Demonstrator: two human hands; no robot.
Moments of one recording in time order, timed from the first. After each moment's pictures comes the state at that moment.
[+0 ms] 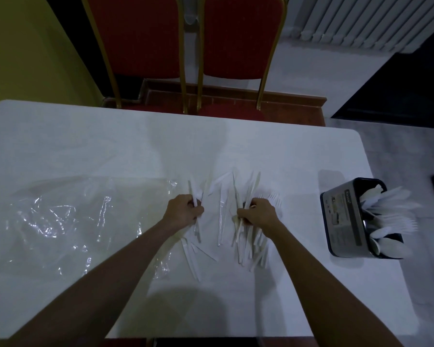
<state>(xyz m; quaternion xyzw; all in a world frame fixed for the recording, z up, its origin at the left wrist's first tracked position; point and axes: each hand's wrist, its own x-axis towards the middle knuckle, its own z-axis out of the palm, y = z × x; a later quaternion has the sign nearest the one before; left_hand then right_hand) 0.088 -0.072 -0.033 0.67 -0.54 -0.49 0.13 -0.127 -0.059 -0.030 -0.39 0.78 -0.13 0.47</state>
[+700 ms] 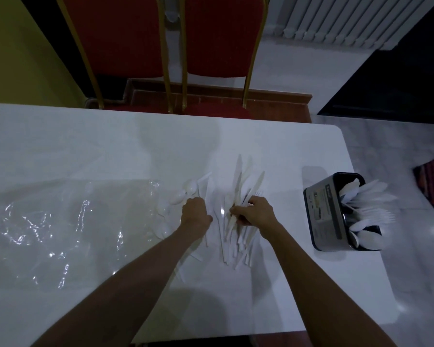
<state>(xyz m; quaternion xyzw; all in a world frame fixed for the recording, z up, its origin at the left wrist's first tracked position) 0.007 -0.066 -0.042 0.68 -0.64 -0.34 -0.04 -0.156 -0.052 -0.020 -0.32 0.77 -0.20 0.51</state>
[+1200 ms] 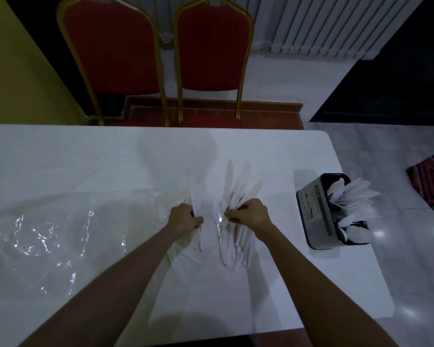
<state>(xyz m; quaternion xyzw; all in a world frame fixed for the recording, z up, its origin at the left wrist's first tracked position) 0.042 -0.068 -0.023 0.66 -0.61 -0.44 0.03 -0.150 -0.043 -0.003 -0.35 0.75 -0.23 0.51</state>
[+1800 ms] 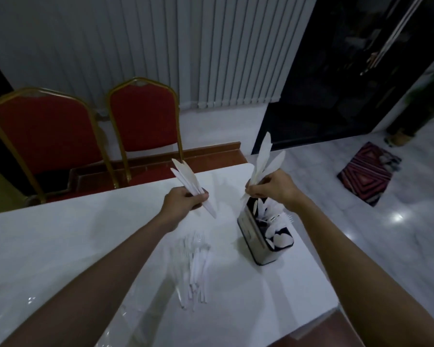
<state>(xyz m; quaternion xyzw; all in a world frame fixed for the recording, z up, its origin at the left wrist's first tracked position) -0.093 -0.111 0.121 0.51 -0.57 -0.59 0.27 -0.320 -0.027 0.188 -0.45 0.76 -0.33 0.32</state>
